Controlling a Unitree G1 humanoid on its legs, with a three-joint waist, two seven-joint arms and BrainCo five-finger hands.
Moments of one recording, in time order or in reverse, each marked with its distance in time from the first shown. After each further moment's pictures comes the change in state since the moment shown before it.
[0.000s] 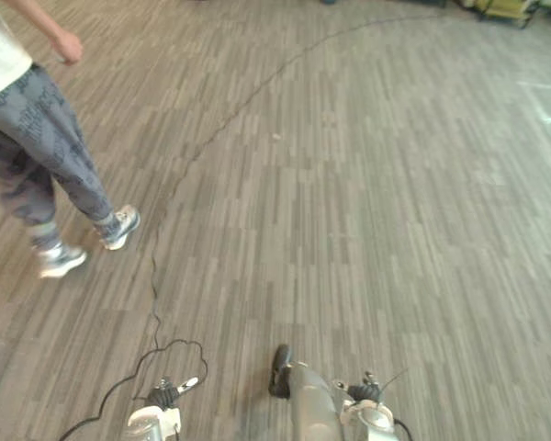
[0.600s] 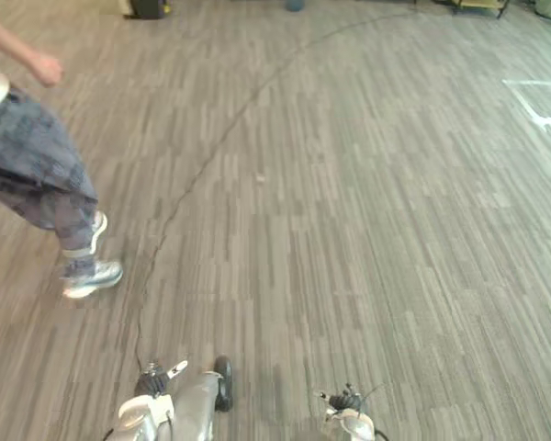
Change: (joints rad) left arm 0.033 0.056 0.001 -0.088 -0.023 -0.027 -0.008; right arm 0.043 0.094 0.037 0.035 -0.001 0.012 -0.006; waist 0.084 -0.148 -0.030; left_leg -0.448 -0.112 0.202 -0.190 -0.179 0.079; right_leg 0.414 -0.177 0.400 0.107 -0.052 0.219
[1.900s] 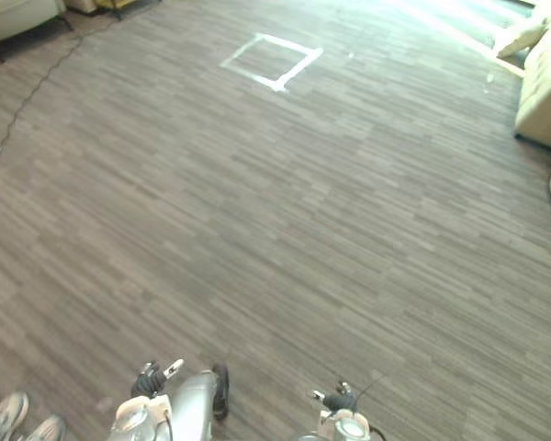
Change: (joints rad) left arm 0.000 -0.013 0.009 0.036 -0.008 -0.004 0.018; right arm 0.001 -0.023 0.077 -0.053 -0.039 -0.030 0.026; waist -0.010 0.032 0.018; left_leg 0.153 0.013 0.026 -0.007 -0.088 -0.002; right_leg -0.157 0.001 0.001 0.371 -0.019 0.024
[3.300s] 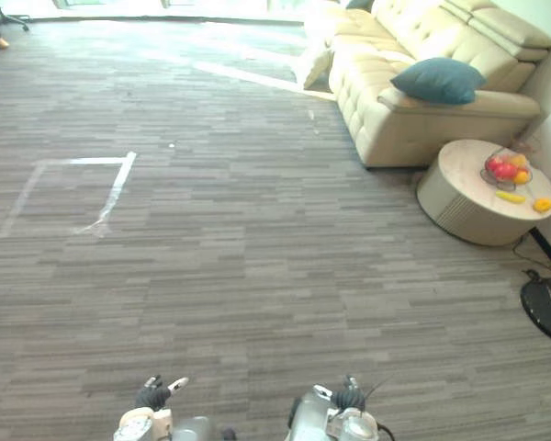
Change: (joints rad) left arm 0.015 0.039 -0.144 0.049 0.011 0.004 0.014; right arm -0.023 -0.051 0.021 0.000 0.039 -0.024 0.002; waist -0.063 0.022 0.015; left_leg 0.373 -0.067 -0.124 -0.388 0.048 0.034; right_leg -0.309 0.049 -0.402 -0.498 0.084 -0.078
